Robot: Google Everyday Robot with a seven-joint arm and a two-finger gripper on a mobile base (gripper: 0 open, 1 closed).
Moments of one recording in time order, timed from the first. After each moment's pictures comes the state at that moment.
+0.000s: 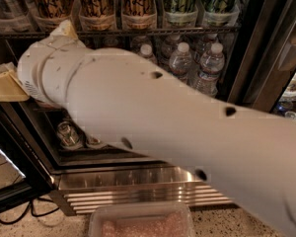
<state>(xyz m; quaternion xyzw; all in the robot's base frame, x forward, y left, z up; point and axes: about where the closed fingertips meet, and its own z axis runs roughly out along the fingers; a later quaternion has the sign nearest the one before) 0.469 0.206 1.033 -0.38 0.65 0.22 0.62</state>
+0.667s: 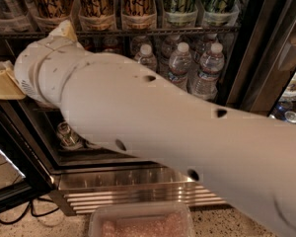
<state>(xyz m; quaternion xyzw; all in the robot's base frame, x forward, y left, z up) 0.472 0.209 1.035 -0.36 0.65 0.22 0.63</state>
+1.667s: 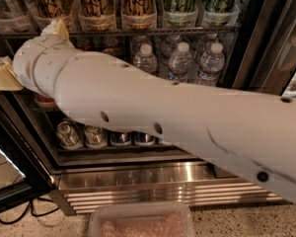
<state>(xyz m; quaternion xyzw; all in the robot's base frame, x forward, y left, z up) 0.512 0.237 1.024 -0.37 0.63 0.22 0.65</state>
